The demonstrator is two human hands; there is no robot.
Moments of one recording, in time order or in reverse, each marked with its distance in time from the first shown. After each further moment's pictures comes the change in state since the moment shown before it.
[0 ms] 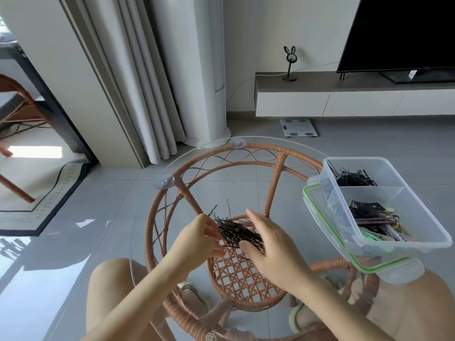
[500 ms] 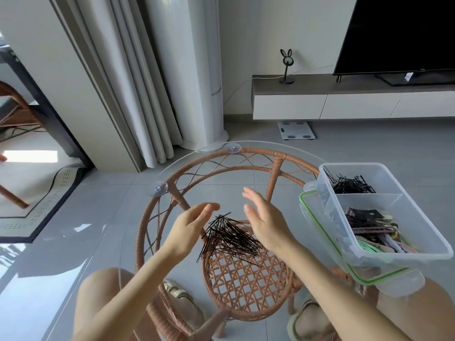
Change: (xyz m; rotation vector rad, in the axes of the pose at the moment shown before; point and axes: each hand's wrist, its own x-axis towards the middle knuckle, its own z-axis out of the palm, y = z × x) left_hand 0.046 -0.004 -0.006 -0.008 0.031 0.359; right_hand 0.063 0.017 -0.011 0.156 0.097 0.060
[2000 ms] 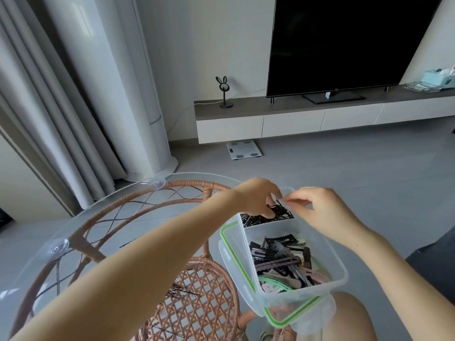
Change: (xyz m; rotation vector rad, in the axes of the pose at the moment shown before) left_hand 0.140 0.199 0.195 0.736 -0.636 0.433; right_hand -0.021 0.084 -0.241 -0.305 0.210 0.014
